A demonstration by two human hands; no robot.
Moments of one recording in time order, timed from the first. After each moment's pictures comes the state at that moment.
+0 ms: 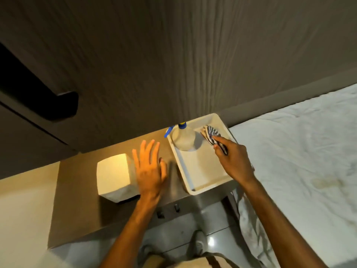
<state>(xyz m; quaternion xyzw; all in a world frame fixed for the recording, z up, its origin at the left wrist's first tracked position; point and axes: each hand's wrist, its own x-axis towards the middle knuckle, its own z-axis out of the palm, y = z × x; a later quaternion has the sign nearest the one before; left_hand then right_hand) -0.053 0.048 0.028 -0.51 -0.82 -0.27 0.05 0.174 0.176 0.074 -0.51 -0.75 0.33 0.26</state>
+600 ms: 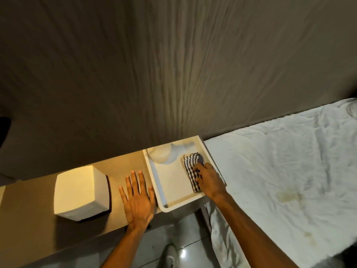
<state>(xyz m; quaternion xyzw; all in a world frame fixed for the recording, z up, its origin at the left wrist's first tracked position) -0.007 0.052 -0.090 -0.43 -0.89 -0.11 -0.08 0.197 0.212 -0.012 -0.54 -0.80 0.26 0.00</state>
